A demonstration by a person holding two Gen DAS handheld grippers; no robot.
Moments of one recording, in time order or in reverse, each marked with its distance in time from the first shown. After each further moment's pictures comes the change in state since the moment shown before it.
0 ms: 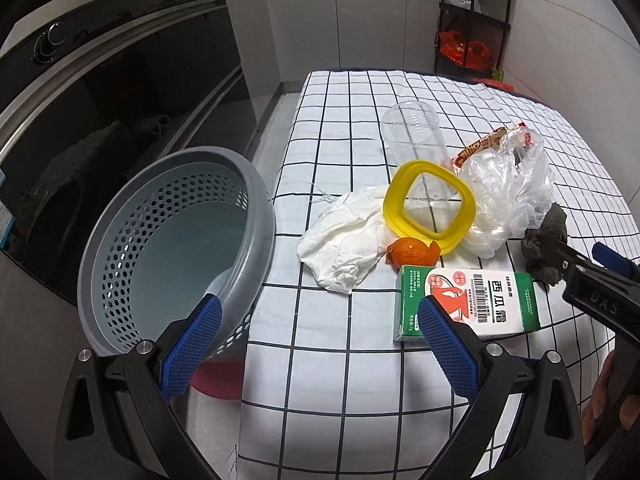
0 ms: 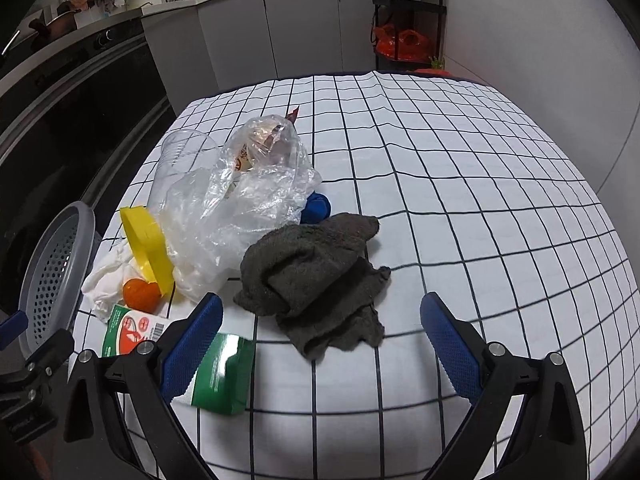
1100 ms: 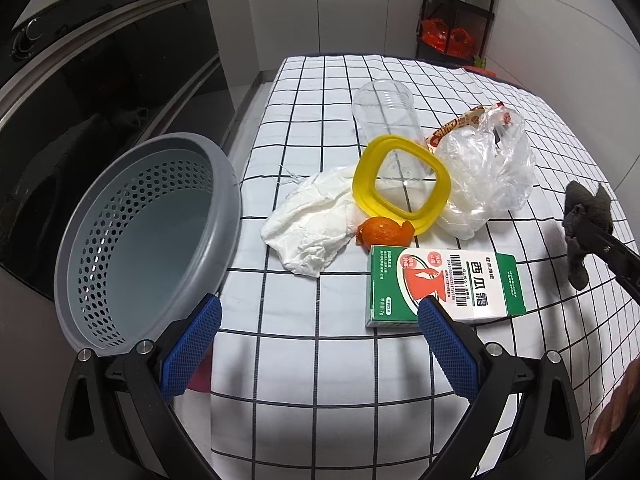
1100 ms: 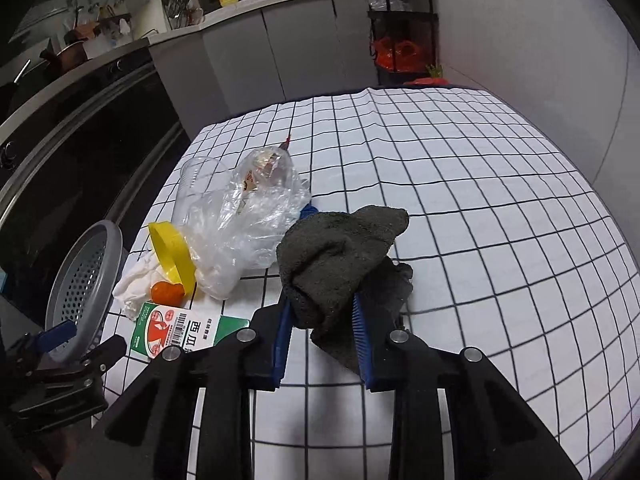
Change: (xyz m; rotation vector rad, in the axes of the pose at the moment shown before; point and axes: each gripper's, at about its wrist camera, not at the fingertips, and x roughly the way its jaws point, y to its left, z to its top) left arm 0.007 -0.014 -0.009 0.025 0.039 -0.068; right arm -0.051 -0.028 -0.018 0.066 -0.055 0.084
